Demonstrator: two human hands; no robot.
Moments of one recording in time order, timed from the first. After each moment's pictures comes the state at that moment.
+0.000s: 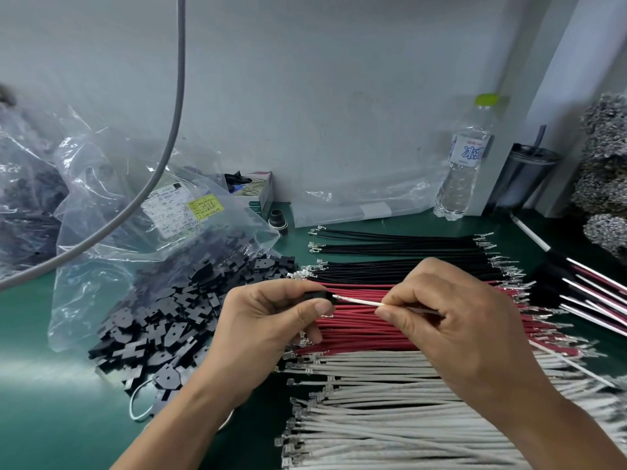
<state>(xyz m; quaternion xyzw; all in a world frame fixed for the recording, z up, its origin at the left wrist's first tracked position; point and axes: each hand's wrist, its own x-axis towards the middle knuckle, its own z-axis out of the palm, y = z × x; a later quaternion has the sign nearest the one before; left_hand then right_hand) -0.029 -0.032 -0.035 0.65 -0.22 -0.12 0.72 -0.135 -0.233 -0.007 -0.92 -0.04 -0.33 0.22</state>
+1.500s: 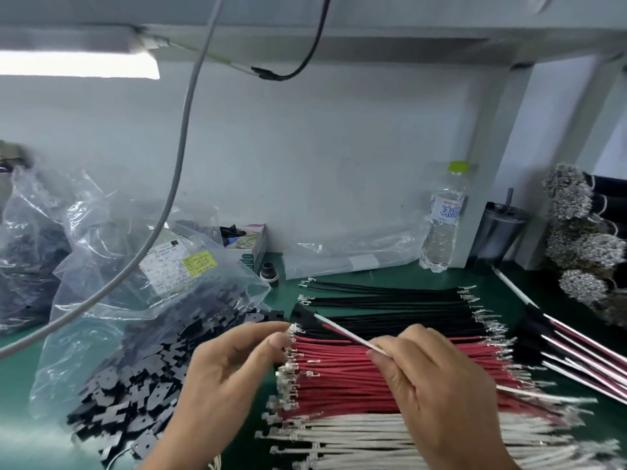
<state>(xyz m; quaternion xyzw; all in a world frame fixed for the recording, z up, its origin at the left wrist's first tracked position) -0.015 -0.016 -0.037 0.73 -0.27 0.05 0.63 -0.119 -0.238 -0.027 -0.87 -0.03 -0.50 0.04</state>
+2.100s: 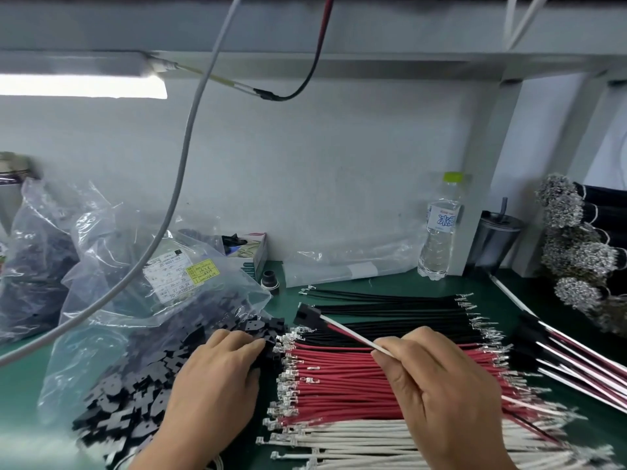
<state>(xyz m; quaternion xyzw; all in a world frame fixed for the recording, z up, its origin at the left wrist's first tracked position) 0.010 -0.007 -0.051 0.94 -0.28 0.15 0.10 -0.123 -0.242 -0.025 -0.85 -0.04 -0.53 0.06</state>
